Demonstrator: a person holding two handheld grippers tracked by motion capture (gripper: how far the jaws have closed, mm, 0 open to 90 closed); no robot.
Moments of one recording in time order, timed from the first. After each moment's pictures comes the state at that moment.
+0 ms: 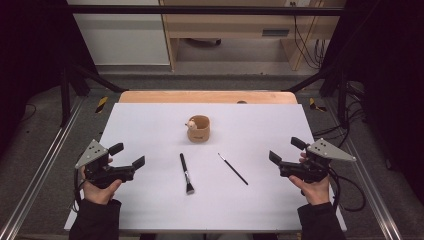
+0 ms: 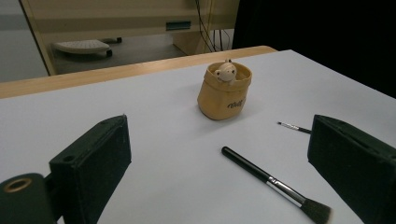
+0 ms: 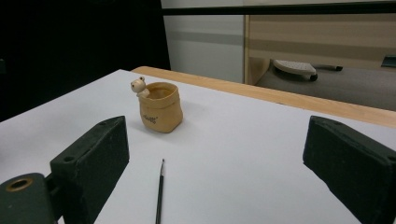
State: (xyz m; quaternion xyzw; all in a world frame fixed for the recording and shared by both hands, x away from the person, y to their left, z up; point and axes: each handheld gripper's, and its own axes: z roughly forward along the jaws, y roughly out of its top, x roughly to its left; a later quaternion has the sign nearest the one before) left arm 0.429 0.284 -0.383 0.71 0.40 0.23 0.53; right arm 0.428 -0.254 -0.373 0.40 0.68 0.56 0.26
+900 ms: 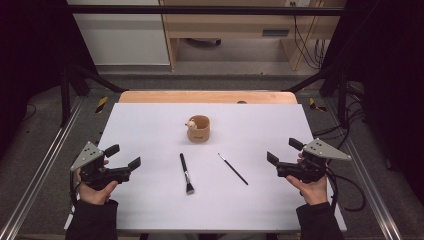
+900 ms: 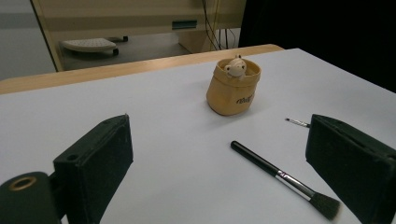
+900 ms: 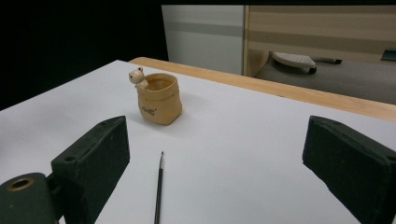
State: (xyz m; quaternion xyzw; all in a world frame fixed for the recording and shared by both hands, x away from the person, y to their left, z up) left arm 0.426 0.296 -0.387 0.70 0.41 0.24 0.53; right arm 0.430 -0.247 -0.374 0.40 0.69 0.54 0.25
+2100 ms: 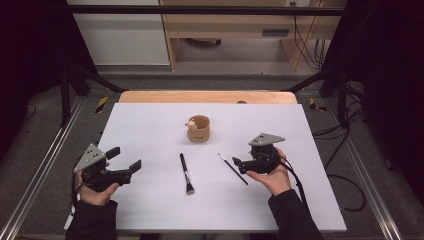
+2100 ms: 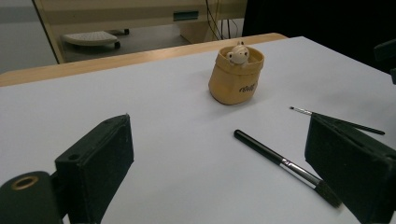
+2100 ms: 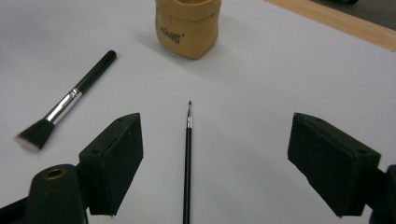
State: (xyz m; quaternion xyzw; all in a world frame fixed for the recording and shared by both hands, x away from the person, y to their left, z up) left arm 0.425 0.293 -0.394 0.71 0.41 0.24 0.51; right arm 0.476 -0.154 -0.402 0.39 0.81 0.38 0.20
